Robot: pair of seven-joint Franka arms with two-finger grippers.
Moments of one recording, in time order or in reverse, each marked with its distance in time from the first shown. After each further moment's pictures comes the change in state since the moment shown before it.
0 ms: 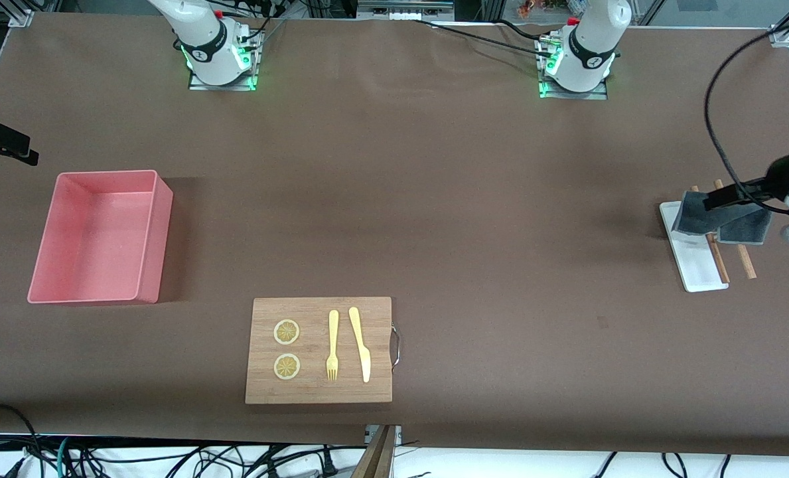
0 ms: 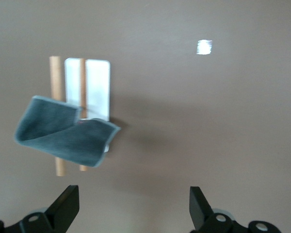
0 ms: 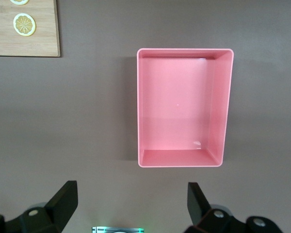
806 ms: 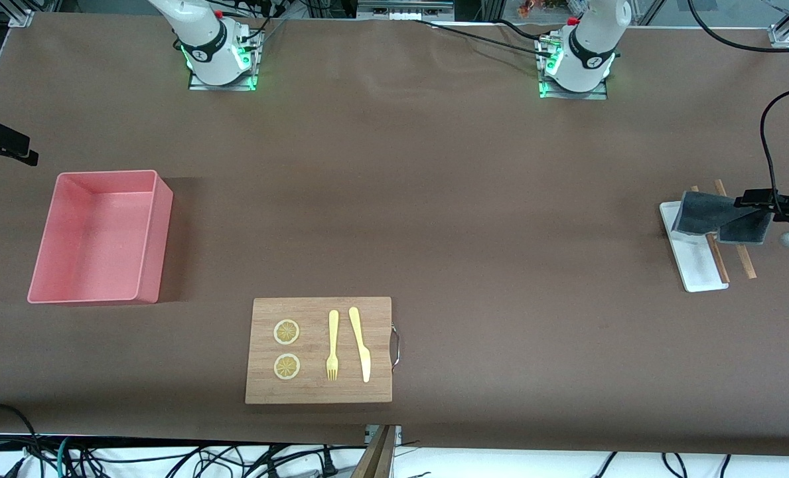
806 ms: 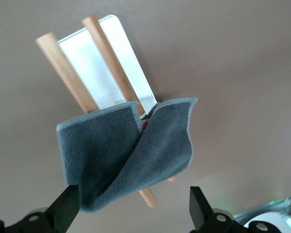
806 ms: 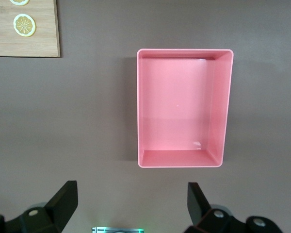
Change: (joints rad) left arm 0.227 0.239 -0.008 -0.002 0.056 0.068 0.769; right arm 0.000 0.000 0.000 0.000 0.000 0.001 0.000
